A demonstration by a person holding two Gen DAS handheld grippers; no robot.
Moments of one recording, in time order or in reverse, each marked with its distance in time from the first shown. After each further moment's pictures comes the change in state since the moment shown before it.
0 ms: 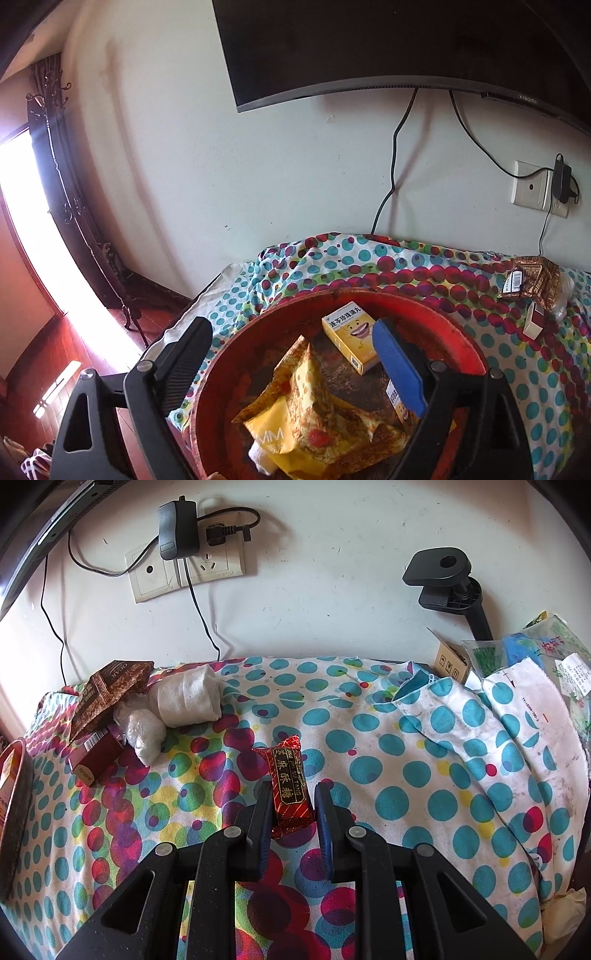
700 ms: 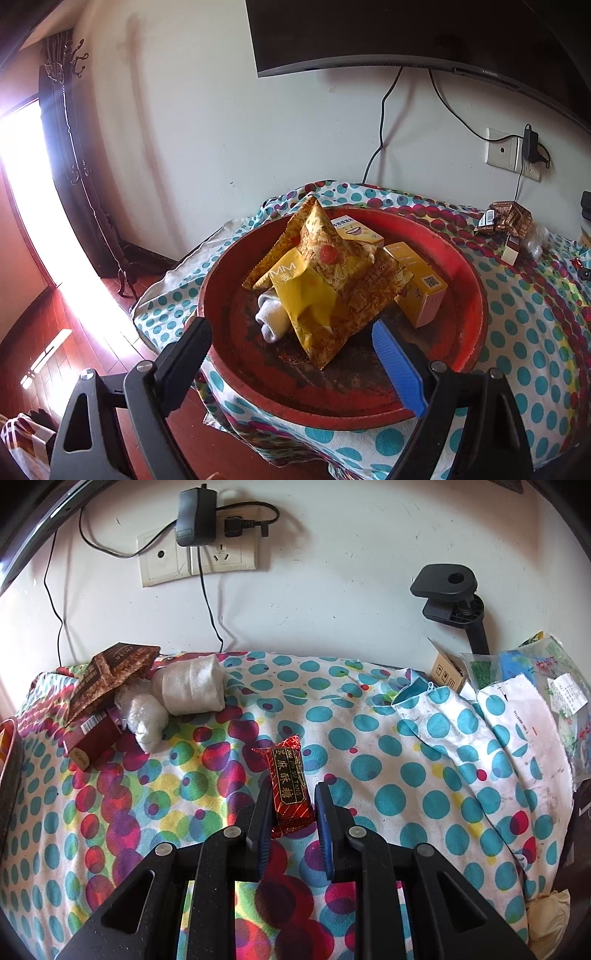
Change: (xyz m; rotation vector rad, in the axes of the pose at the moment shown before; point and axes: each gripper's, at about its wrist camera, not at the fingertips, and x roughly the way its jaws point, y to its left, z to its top) left arm -0.054 0.014 -0.116 -0.040 0.046 -0.034; right arm -0.012 0.019 -0.002 -0.073 0.001 -0.062
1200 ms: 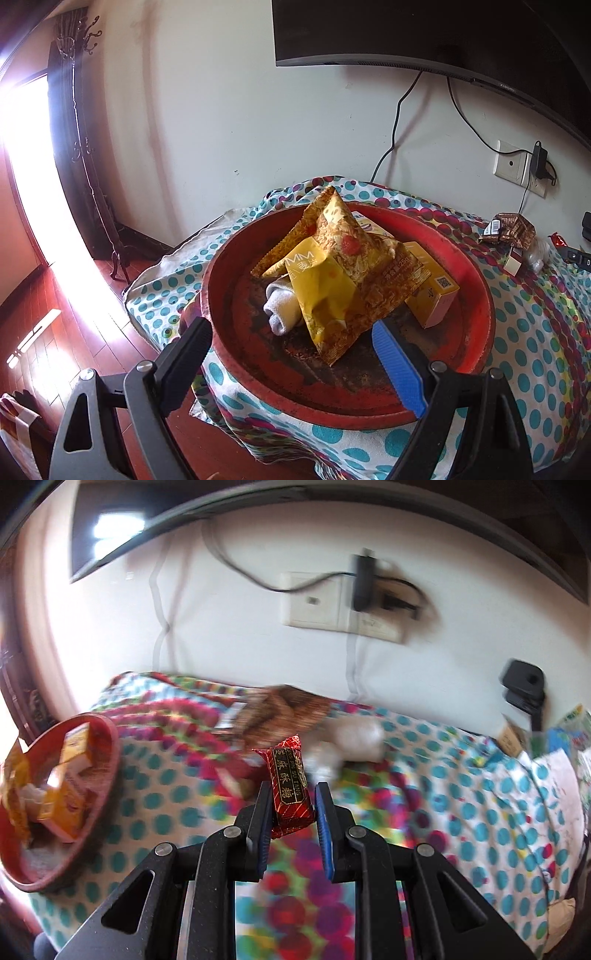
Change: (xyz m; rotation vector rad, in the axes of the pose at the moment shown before) left arm 0.010 0.022 -0.006 -0.085 0.020 -0.034; right arm -0.072 0.148 0.013 -0.174 -0.111 0.213
